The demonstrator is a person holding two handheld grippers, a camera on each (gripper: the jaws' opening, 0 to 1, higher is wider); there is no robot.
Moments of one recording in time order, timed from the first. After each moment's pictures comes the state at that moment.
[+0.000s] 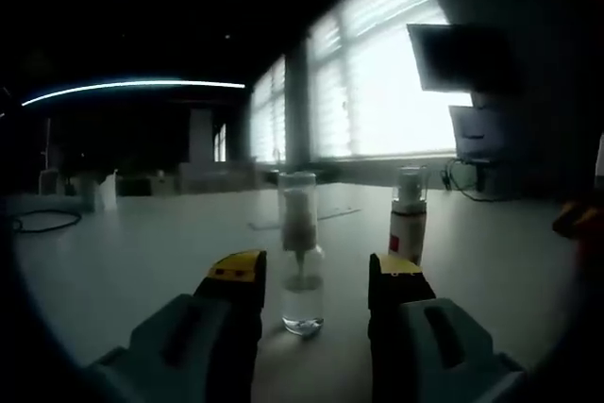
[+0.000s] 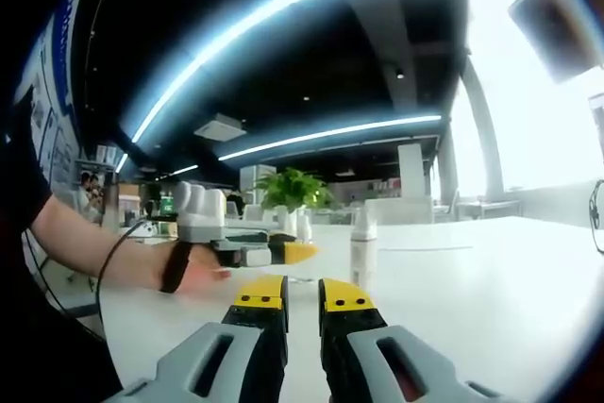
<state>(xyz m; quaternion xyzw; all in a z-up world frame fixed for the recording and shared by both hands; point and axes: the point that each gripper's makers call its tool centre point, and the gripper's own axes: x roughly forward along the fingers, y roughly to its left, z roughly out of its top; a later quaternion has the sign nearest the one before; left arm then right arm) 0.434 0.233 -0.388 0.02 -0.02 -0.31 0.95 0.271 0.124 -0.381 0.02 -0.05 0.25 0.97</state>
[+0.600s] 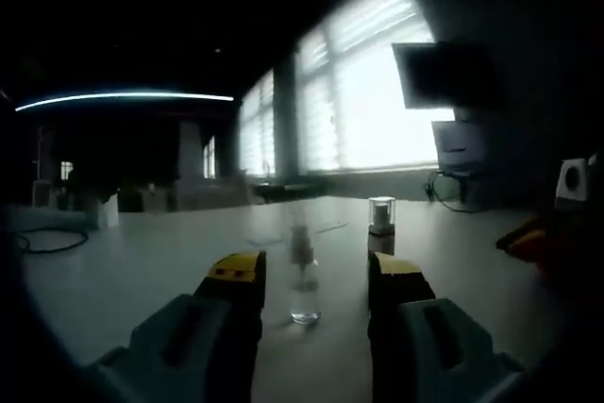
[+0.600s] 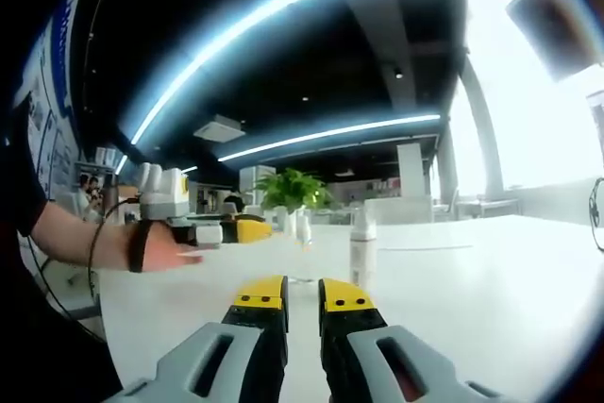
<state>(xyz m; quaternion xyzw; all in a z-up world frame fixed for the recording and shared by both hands) 0.381 0.262 -0.348 0.02 -0.05 -0.33 0.94 0.269 0.125 -0.379 0.03 -0.05 0.25 0.97</state>
